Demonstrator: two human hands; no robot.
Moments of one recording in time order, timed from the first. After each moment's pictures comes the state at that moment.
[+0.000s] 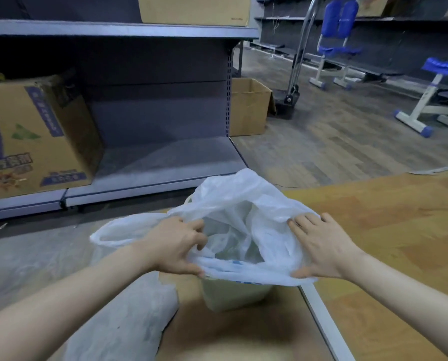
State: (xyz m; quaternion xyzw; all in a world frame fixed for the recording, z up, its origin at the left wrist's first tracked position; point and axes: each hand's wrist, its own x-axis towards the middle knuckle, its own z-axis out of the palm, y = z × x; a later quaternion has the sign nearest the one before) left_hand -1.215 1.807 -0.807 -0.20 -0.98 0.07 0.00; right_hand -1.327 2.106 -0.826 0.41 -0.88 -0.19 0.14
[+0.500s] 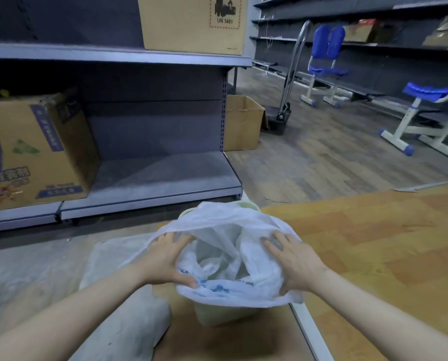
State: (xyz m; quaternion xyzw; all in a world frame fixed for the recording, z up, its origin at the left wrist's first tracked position) left_hand -1.212 1.801 -0.825 0.02 -0.98 -0.13 -0.11; right_hand -1.317 2.085 -0.826 0.38 -0.91 -0.19 -0.01
